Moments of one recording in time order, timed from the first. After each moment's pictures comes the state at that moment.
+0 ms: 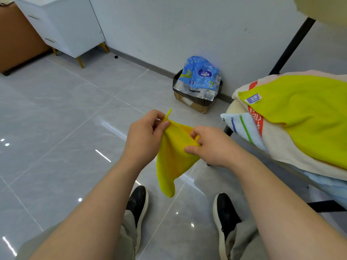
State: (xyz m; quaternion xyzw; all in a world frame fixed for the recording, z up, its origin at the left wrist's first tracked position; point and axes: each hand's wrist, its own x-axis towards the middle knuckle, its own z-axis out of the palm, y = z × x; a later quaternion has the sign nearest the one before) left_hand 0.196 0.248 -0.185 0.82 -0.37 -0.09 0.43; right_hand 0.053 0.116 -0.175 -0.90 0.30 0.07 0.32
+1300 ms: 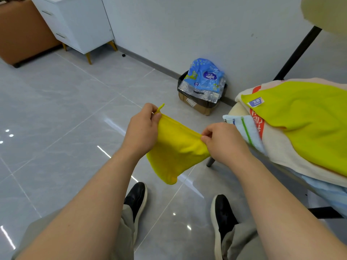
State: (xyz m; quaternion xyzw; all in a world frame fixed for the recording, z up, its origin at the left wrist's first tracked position) left_hand 0.209 0.249 -0.186 0.85 -0.34 -0.08 0.40; right_hand 0.043 0.113 -0.171 -0.90 0.38 0.00 0.23
